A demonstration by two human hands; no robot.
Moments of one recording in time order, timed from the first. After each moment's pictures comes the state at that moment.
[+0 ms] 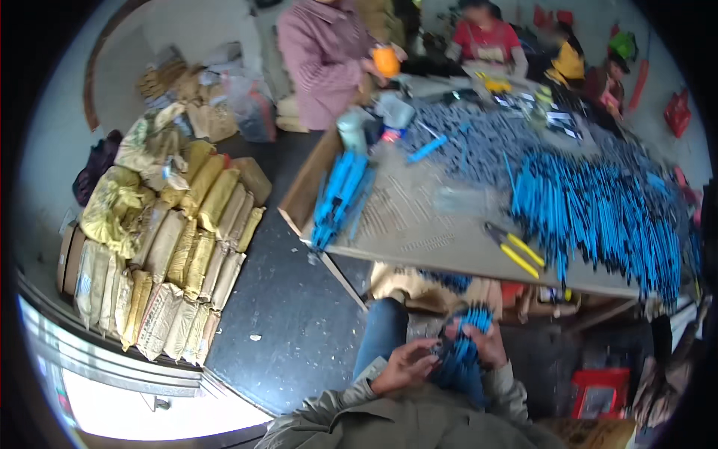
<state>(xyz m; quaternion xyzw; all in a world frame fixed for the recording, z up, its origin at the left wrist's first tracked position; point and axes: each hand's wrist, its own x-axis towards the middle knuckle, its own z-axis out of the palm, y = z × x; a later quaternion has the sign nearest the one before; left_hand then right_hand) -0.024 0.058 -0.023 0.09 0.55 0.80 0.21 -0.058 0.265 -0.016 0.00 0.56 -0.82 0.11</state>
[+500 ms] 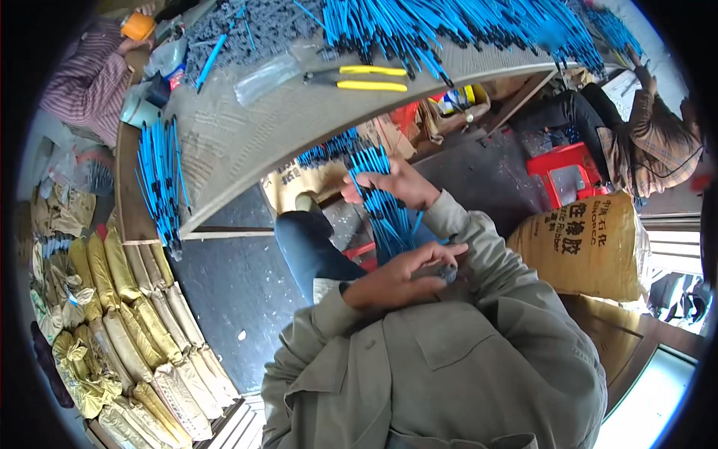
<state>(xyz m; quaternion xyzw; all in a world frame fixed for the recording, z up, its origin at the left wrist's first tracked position) -0.036 0.149 0.004 0.37 0.41 0.62 0.56 -0.082 0.294 -0.033 0.01 0.53 -0.84 0.11</state>
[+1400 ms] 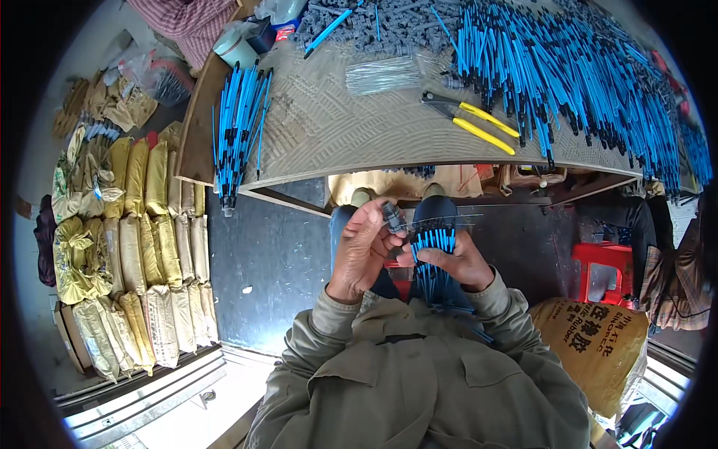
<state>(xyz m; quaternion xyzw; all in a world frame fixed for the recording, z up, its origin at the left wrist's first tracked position) -0.108 0.087 0.006 -0.01 0.36 0.91 0.23 -0.069 0.272 0.001 -0.09 0.55 -0.80 0.21</state>
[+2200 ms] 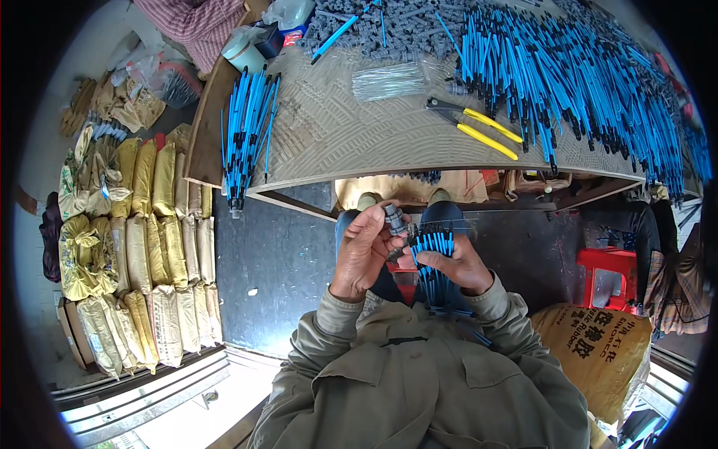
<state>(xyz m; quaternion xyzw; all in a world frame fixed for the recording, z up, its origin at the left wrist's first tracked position) -0.111 0.086 0.011 -0.05 0.39 0.89 0.23 -0.066 0.266 0.006 -0.08 0.56 -0.81 0.18</state>
